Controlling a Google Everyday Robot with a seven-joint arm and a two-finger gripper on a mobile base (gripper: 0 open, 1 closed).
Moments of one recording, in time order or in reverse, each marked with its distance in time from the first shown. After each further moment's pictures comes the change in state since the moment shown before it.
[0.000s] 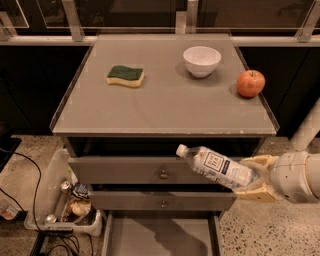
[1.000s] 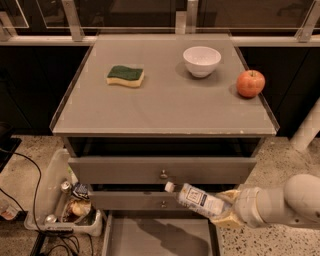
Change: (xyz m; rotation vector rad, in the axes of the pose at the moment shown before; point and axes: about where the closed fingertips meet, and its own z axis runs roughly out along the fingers) arm 0.094 0.040 0.137 -0.115 0.059 0.059
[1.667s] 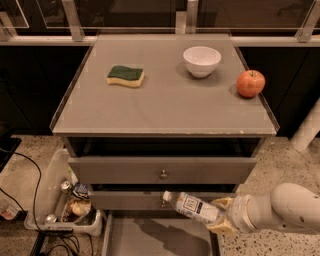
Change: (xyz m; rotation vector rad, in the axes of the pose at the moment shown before) arm 0.032 0.004 0.046 -0.022 0.024 -0.009
